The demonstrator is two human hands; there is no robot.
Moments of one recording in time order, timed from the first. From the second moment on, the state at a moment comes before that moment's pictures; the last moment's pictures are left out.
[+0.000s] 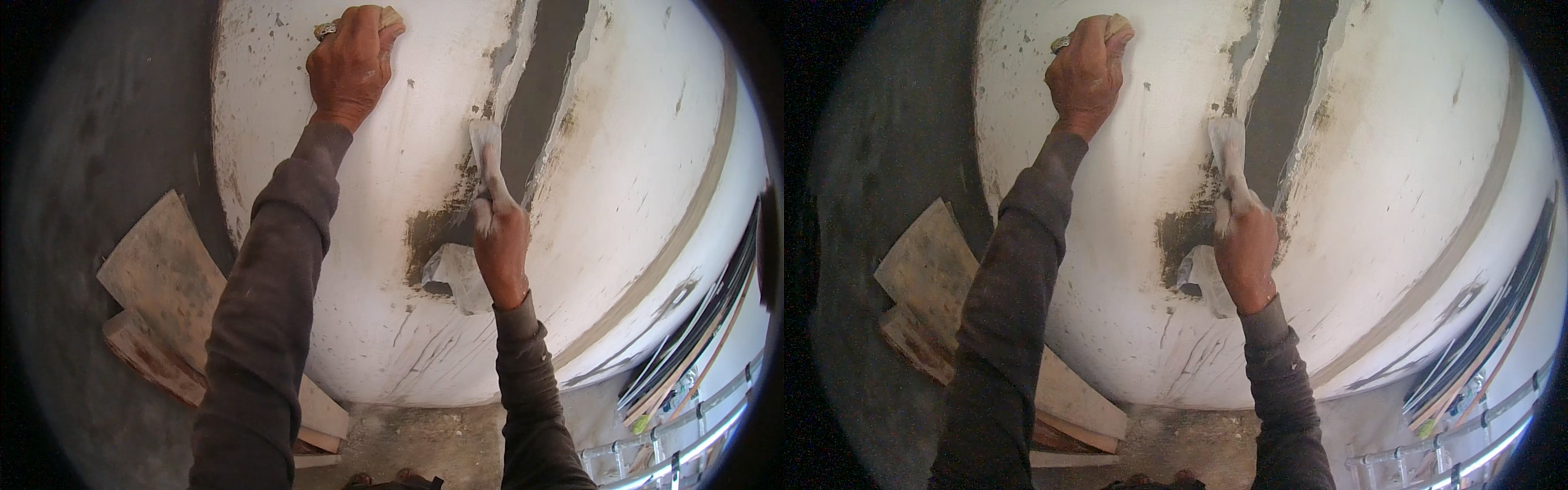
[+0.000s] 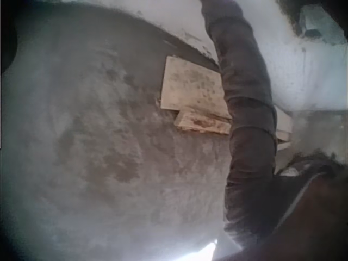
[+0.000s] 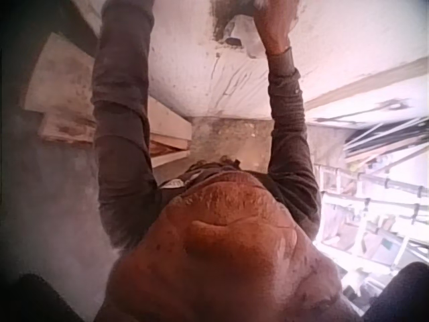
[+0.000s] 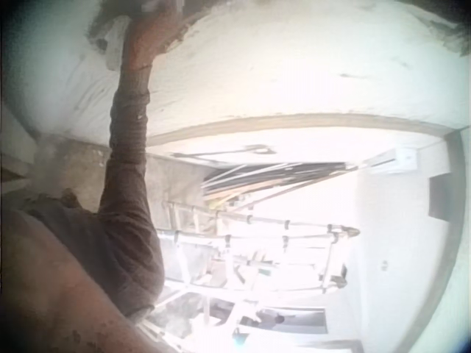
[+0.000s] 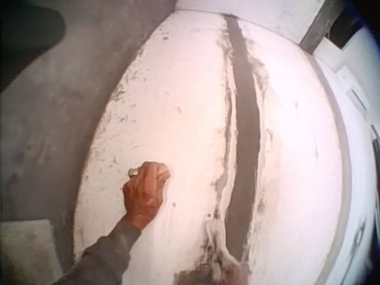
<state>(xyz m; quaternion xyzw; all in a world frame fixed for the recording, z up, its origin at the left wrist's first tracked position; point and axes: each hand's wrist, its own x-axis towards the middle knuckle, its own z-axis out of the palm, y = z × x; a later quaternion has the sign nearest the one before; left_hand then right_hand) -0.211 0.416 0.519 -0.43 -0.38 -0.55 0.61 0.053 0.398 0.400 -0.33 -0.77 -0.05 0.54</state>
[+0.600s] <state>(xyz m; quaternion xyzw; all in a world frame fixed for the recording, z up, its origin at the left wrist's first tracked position) -0.217 0.417 0.517 -0.43 -0.38 -0.54 0.62 0.057 0.396 0.393 -0.31 -0.78 -0.06 0.54</state>
